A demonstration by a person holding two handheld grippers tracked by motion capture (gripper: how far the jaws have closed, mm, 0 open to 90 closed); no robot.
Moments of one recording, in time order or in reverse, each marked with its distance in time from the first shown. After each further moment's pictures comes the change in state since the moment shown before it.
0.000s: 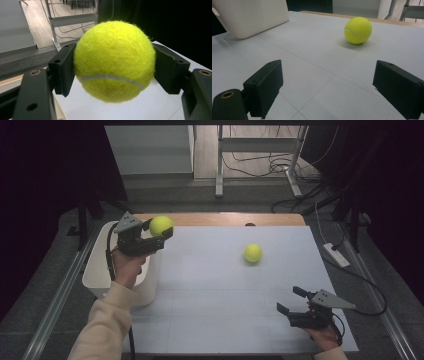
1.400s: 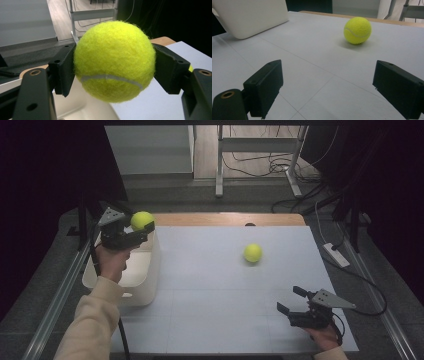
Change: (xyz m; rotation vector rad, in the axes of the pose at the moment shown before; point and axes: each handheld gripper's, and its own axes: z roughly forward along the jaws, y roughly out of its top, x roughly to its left) left arm 0.040 0.000 -0.013 0.030 0.135 -0.050; right arm -0.001 0.000 0.000 -0.002 -0.003 0.003
